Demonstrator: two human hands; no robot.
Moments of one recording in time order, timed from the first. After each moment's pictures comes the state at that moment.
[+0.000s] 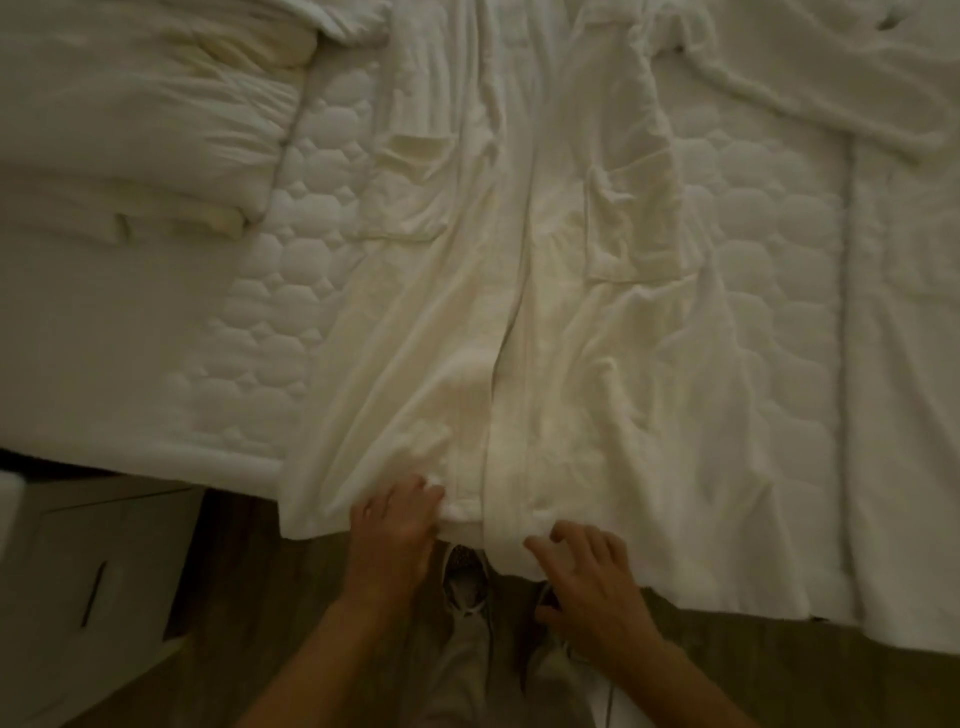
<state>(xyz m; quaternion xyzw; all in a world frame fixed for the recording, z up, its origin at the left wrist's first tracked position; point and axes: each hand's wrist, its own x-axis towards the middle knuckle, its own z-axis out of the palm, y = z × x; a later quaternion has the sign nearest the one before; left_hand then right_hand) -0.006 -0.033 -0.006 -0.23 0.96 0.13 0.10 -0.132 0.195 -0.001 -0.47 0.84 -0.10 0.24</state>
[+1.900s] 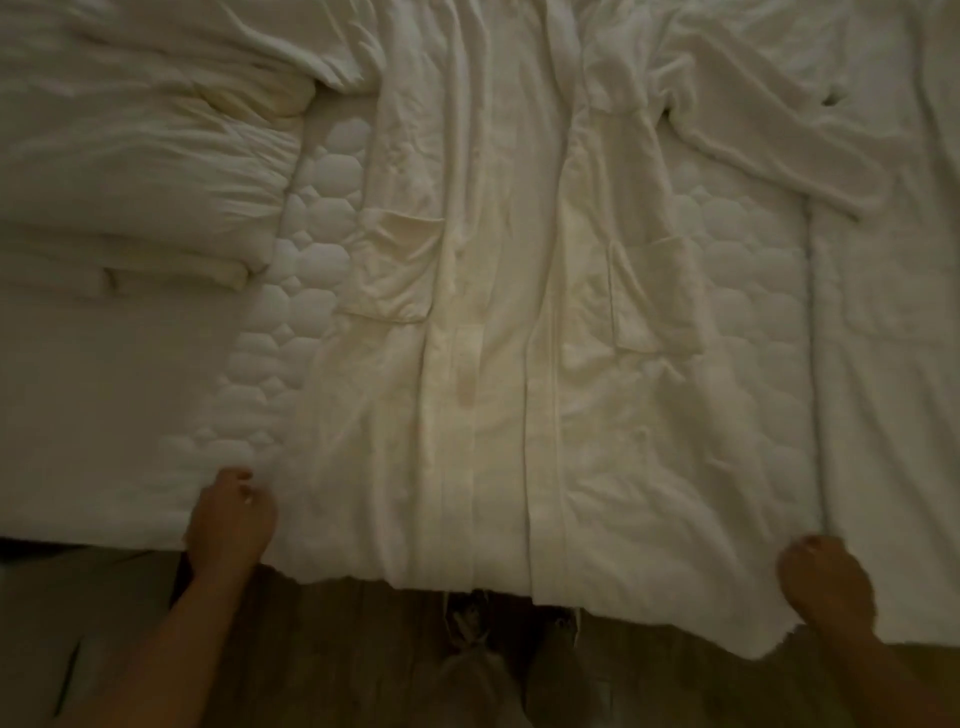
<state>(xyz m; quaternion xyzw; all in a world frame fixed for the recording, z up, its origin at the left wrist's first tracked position) 0.006 -0.253 0.018 -0.61 0.75 0.23 0.13 -0.274 0.261 0.046 0.18 0.95 -0.01 0.26</state>
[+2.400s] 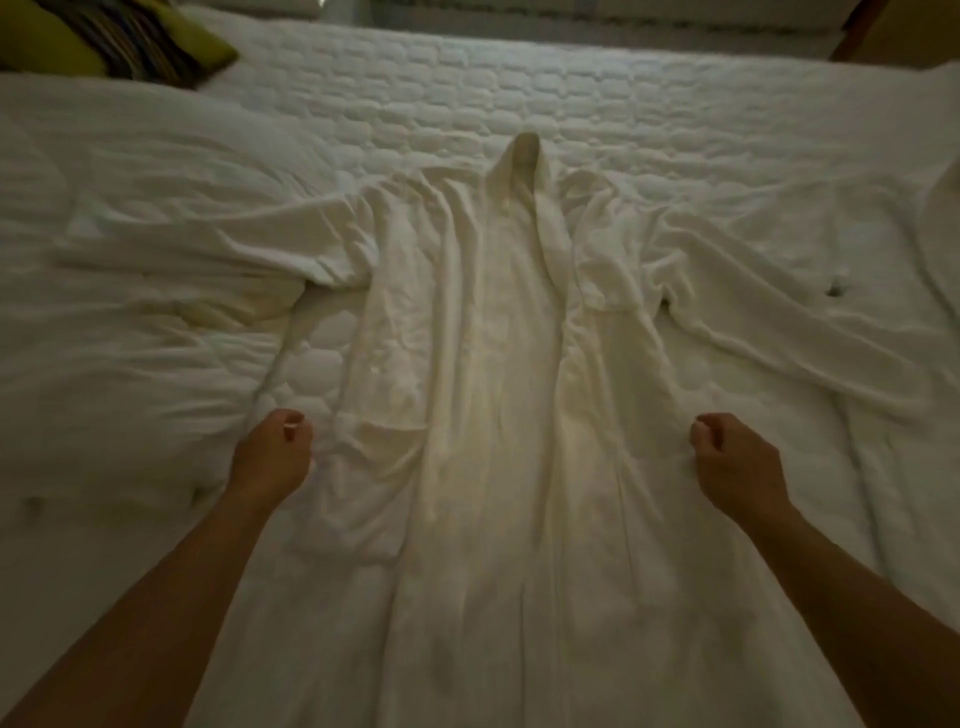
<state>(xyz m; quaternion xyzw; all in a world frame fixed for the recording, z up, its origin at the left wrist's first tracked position) -0.313 -0.378 0.020 -0.53 0.78 0.33 0.01 -0.548 0.022 0.036 -0.03 0.96 -0.23 0.14</state>
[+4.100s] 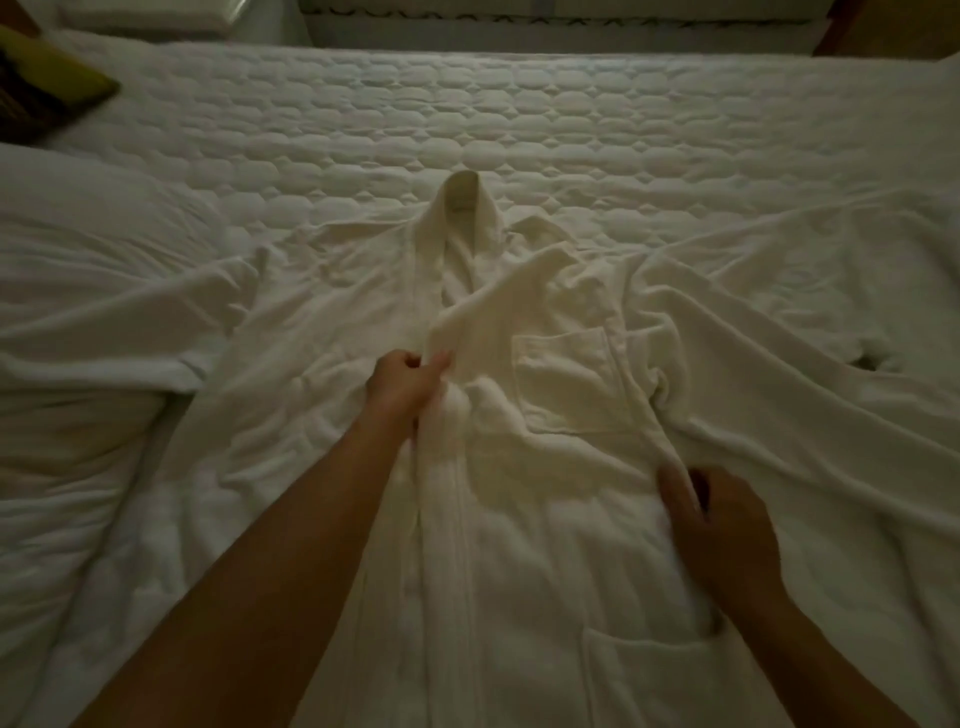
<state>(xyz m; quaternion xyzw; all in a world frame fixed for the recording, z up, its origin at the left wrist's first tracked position) -0.648 -0.335 -0.021 -0.48 0.72 0.51 0.02 -0.671 0.013 -0.047 -0.03 0.96 -0.28 0.07</state>
